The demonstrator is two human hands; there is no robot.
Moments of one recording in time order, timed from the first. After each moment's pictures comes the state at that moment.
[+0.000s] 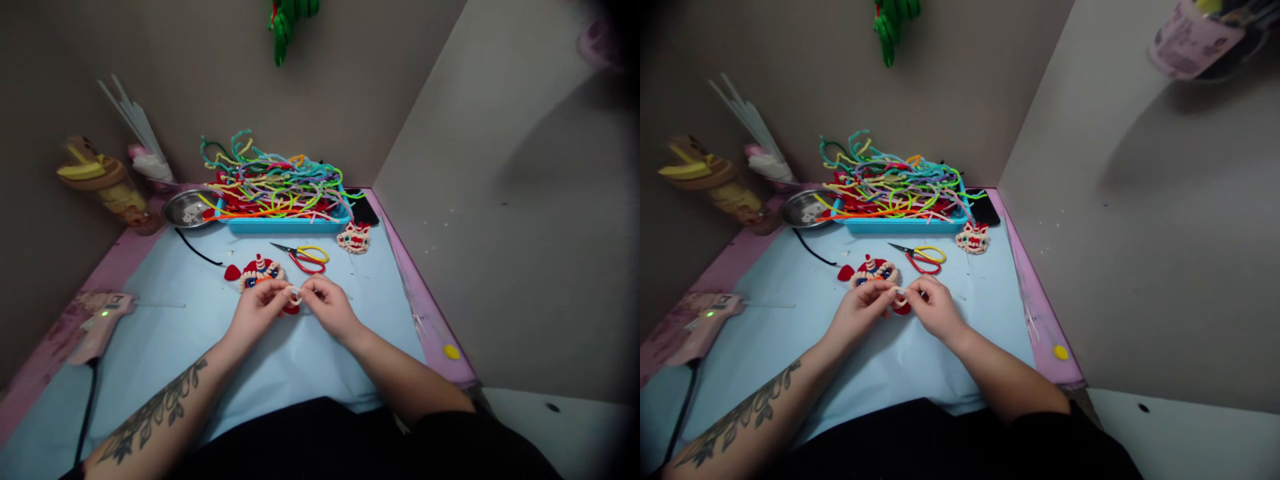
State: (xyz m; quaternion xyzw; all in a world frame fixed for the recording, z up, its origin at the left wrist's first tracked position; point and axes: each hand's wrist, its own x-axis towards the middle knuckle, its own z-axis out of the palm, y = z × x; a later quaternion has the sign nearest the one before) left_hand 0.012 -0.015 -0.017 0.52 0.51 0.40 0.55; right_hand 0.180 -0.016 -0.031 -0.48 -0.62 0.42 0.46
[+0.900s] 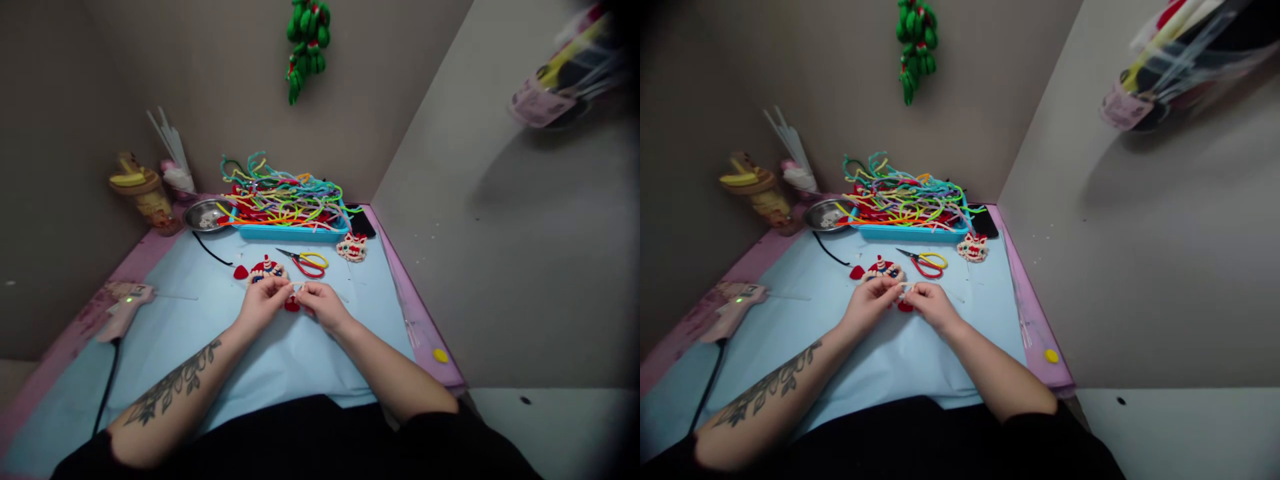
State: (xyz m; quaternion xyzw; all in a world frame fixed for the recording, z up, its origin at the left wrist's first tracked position) left_hand 0.015 -0.016 -0.023 0.52 0.50 0.47 0.51; right_hand 0.171 -0.015 -0.044 -0.44 -0.52 0.61 0.41
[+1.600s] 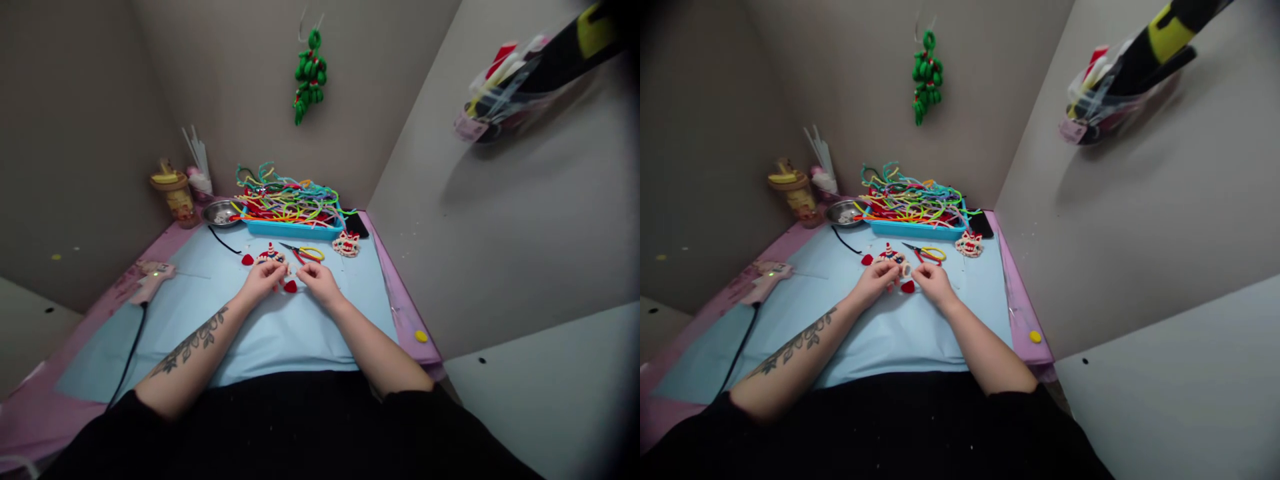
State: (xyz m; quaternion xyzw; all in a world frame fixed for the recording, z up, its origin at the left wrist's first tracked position) left_hand 0.002 -0.017 -0.036 0.57 0.46 0.47 0.50; right_hand 0.180 -0.006 -0.048 -0.44 -0.62 0.46 0.46
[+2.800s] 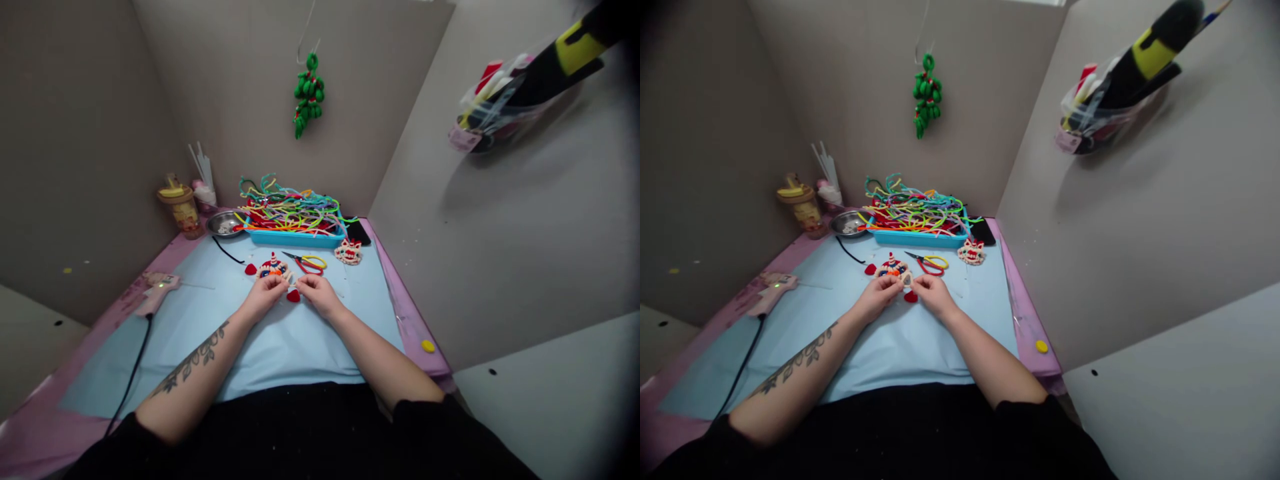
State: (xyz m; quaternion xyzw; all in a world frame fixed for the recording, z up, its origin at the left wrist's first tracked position) left_hand 0.003 -0.023 -0.043 0.52 0.47 0.45 0.56; right_hand 0.173 -0.012 -0.049 -0.42 -0.57 0.55 0.44
